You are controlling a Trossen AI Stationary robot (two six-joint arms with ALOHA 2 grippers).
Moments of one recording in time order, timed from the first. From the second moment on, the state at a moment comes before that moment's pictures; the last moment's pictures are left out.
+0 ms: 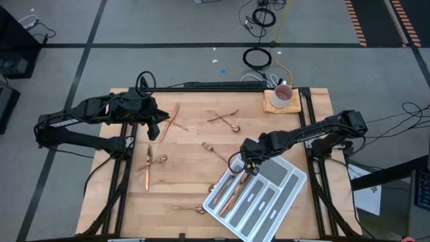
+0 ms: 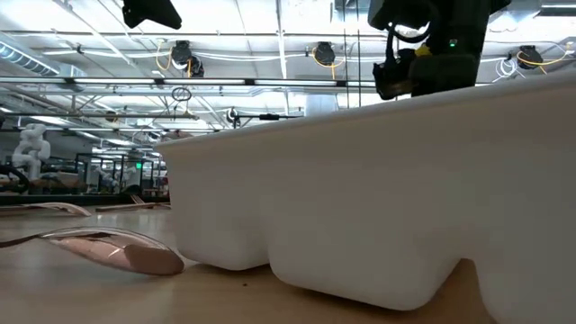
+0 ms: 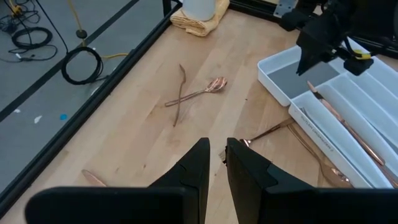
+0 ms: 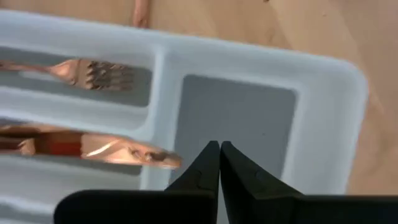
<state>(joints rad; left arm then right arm) 0.14 0.90 1.16 -0.90 -0.16 -0.20 0.15 1.57 1.04 -0.82 0.10 0.68</state>
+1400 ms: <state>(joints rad) 0.14 0.90 1.16 -0.90 -0.16 -0.19 0.21 1.66 1.03 -0.73 0.05 0.60</state>
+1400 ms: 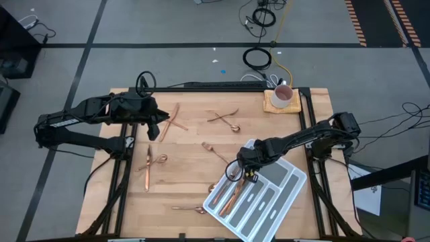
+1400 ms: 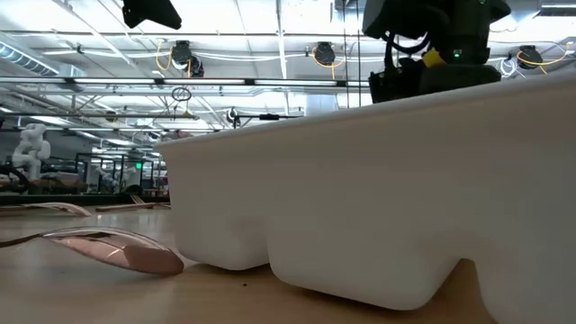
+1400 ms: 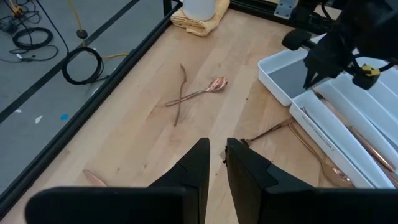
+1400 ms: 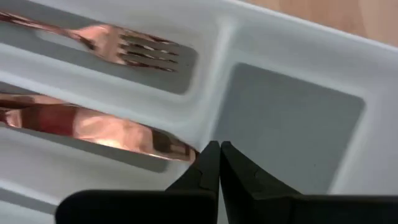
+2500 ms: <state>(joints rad) 0.14 0.90 1.16 -0.90 -0.16 -0.19 0.22 1.62 1.04 -0.74 0.05 0.58</state>
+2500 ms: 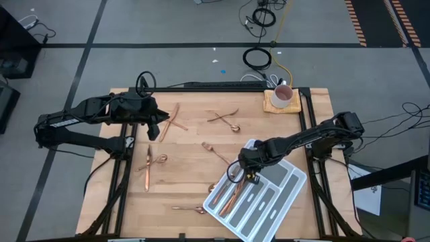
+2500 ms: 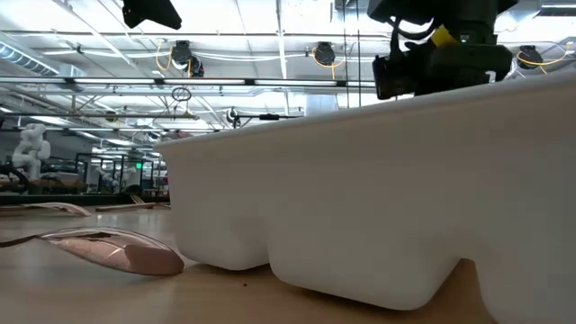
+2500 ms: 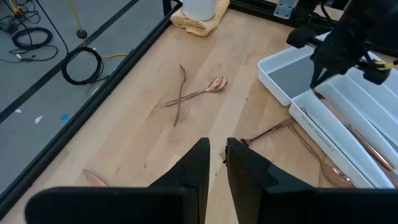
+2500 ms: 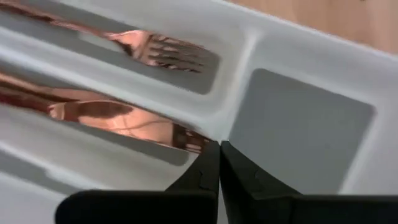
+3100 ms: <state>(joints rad) 0.14 0.90 1.16 -0.90 -0.16 -0.19 0.25 1.65 1.03 -0.66 -0.08 0.52</state>
